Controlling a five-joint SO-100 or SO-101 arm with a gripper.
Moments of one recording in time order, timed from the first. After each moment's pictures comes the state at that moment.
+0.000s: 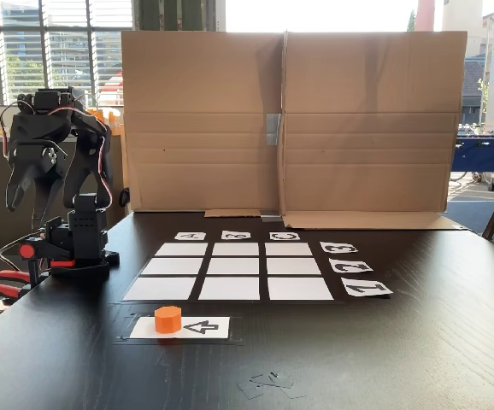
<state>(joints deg) 84.6 110.4 94.0 85.7 86.2</state>
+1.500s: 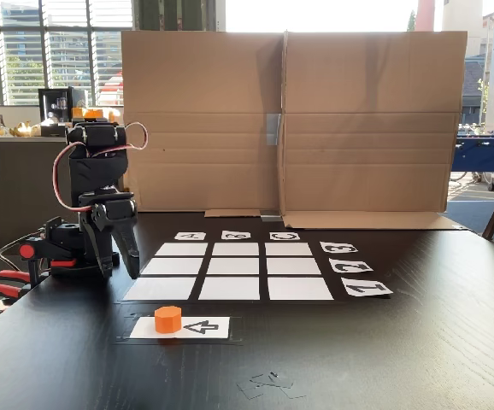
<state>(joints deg) 63.6 70.0 68.9 89.4 60.7</state>
